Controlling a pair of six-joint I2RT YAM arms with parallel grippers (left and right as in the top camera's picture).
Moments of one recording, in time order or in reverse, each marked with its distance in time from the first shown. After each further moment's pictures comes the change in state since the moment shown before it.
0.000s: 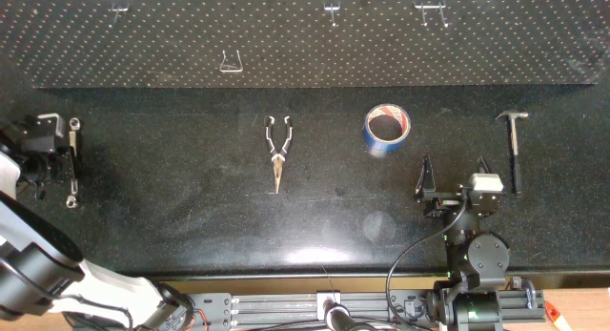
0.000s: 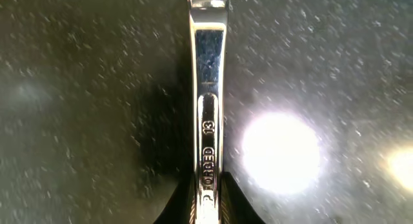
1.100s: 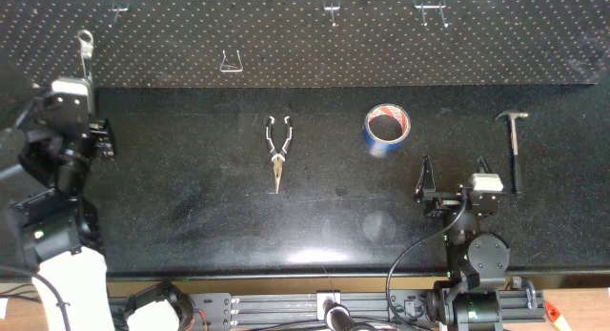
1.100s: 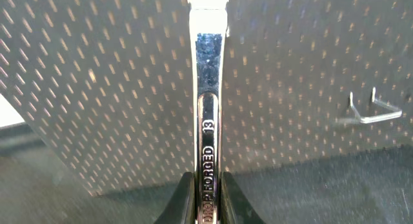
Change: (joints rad) left arm -0.343 -0.890 -0.412 0.505 0.151 -0.263; right arm 0.000 0.000 0.000 0.000 0.000 0.000
